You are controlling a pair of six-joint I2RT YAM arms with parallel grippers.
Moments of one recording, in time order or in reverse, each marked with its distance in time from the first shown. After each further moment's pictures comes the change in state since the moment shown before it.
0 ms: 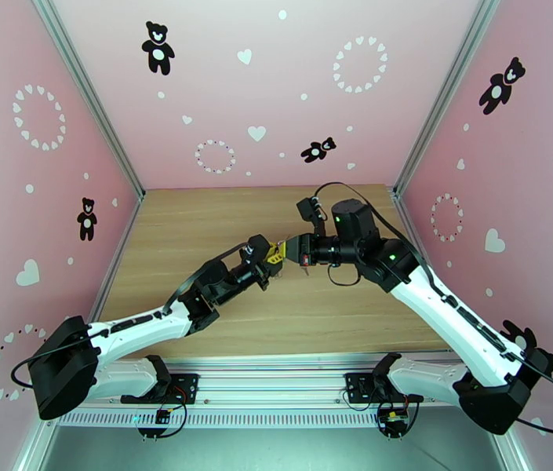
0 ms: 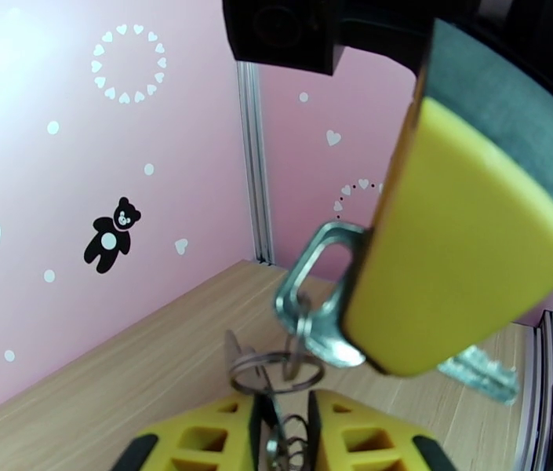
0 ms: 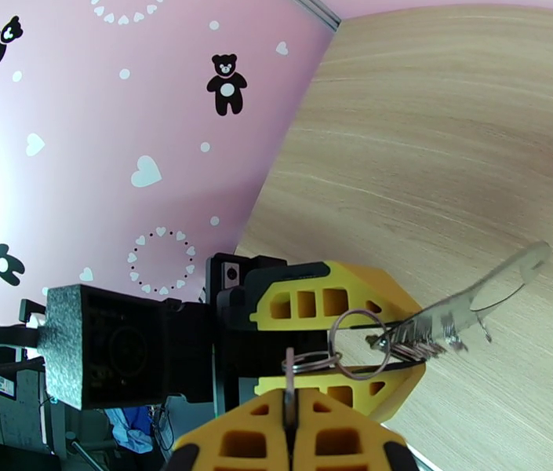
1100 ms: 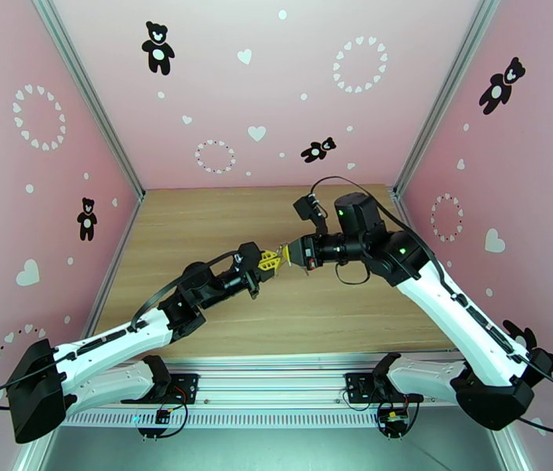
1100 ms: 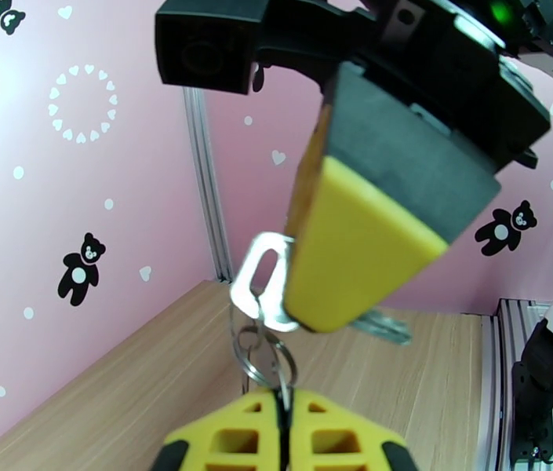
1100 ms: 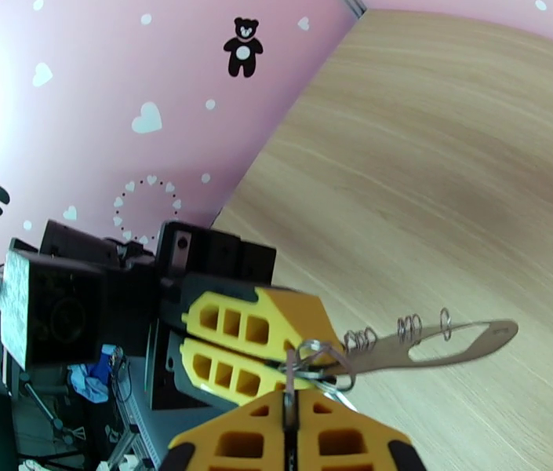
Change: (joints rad) left arm 0.000 -0.186 -0.010 -0.163 0.134 0.034; right arm -0.002 0.029 0.140 -0.218 -0.056 -0.255
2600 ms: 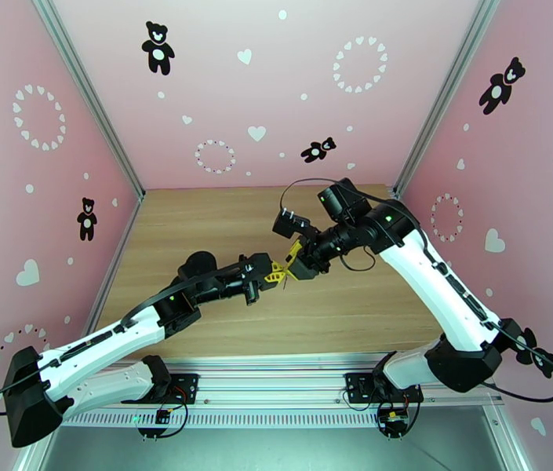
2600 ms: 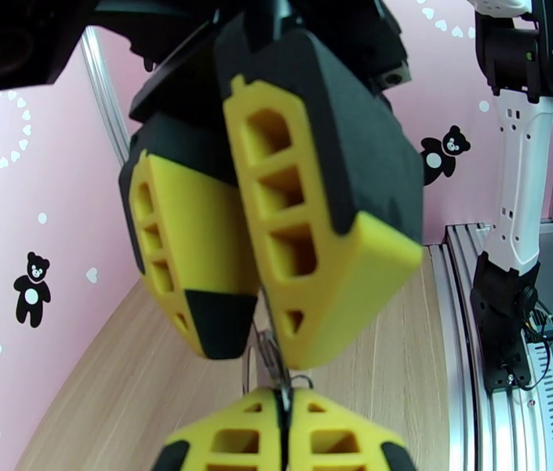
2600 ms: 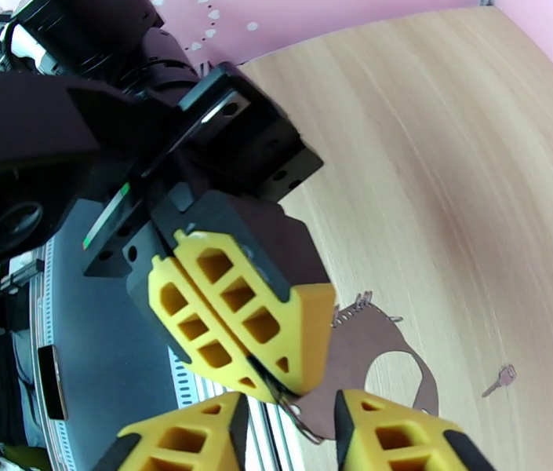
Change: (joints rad) left arm 0.004 -0.027 0.141 -0.349 0.214 0.171; right arm -0.010 0.229 0.335 -0.489 -0.108 -0.816
